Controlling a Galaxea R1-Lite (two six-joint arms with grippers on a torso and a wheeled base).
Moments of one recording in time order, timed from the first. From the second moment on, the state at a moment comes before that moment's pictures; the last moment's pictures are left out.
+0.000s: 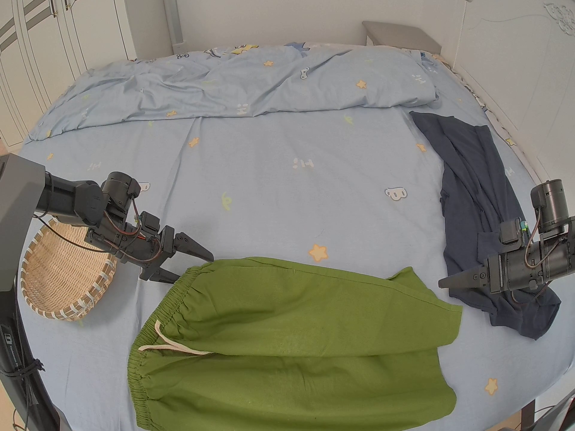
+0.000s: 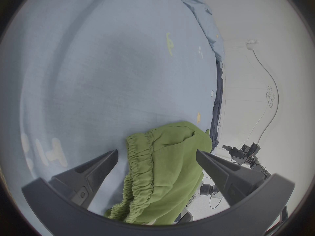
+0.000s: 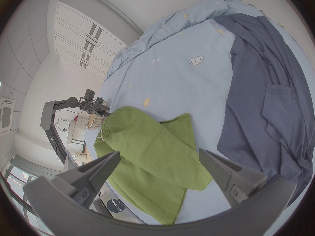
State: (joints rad) left arm -0.03 2.13 -1.44 0.44 -0.76 -0.26; right arm 0.09 1.56 -0.80 0.10 0.60 0.05
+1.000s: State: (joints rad) left arm -0.02 2.15 -1.44 0.44 -0.77 -0.26; right arm 0.07 1.59 -0.81 0.10 0.61 0.05
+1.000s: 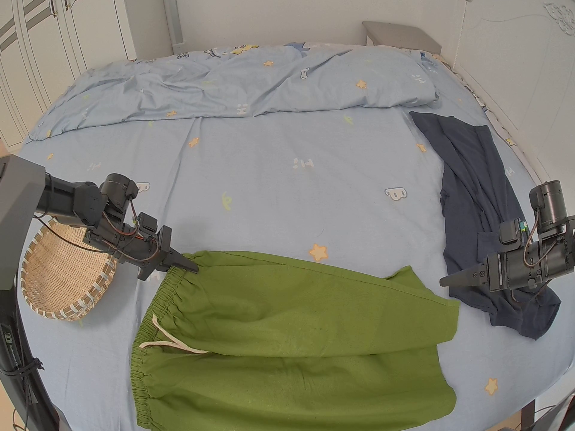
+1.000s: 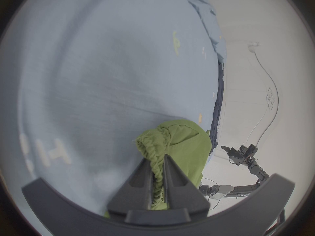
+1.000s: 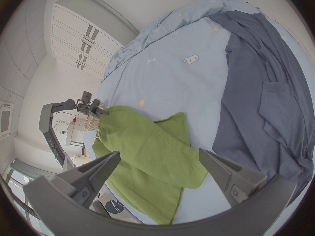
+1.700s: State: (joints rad) left arm 0.02 2.03 -1.39 0.44 -0.77 -0.25; right arm -0.01 1.74 -0.72 -0.02 0.61 0.05
